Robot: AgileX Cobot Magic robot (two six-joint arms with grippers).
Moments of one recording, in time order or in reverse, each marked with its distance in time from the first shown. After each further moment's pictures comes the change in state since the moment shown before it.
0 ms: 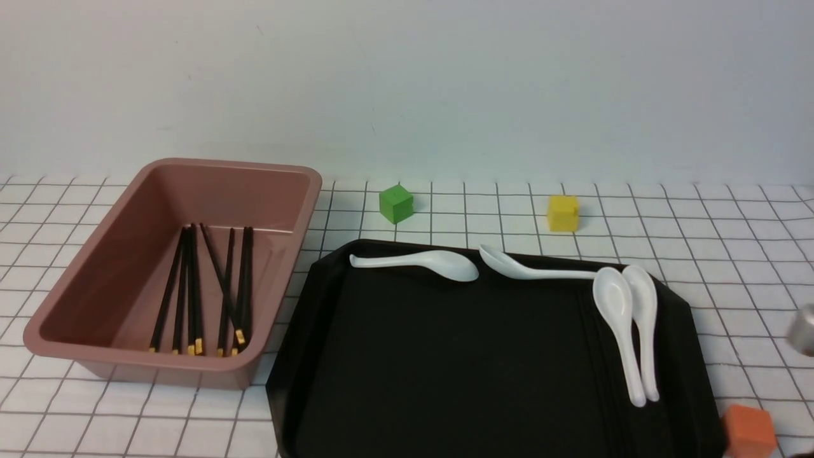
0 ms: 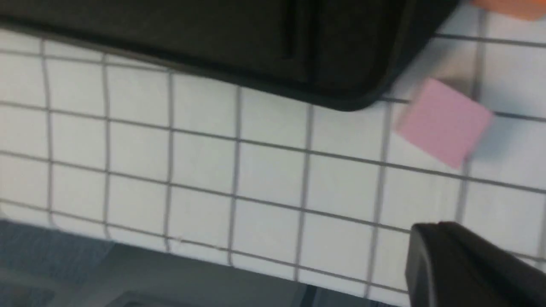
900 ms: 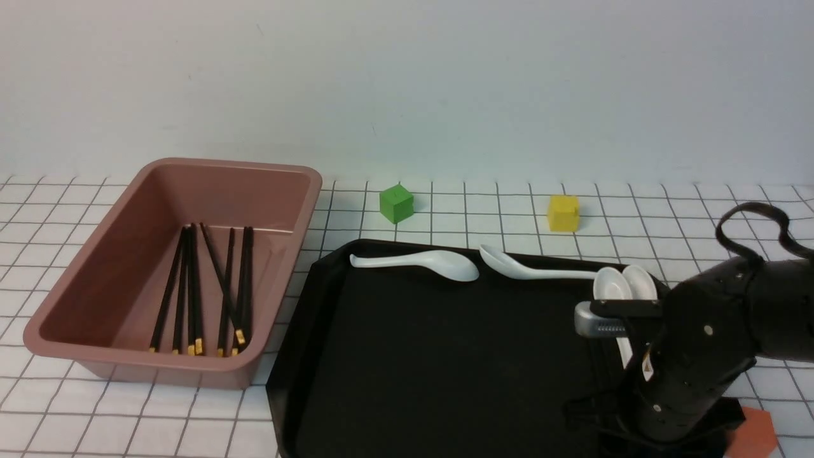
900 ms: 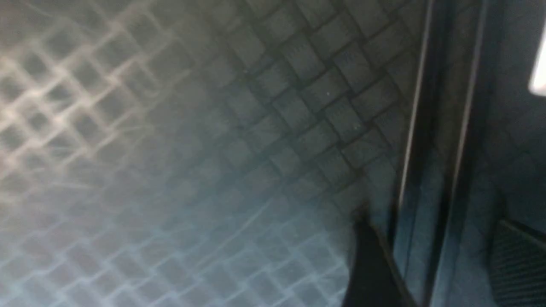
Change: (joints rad) right arm 0.285 0.680 -0.179 -0.309 -0.415 0.555; left arm 0.000 0.000 0.000 0.000 0.000 0.000
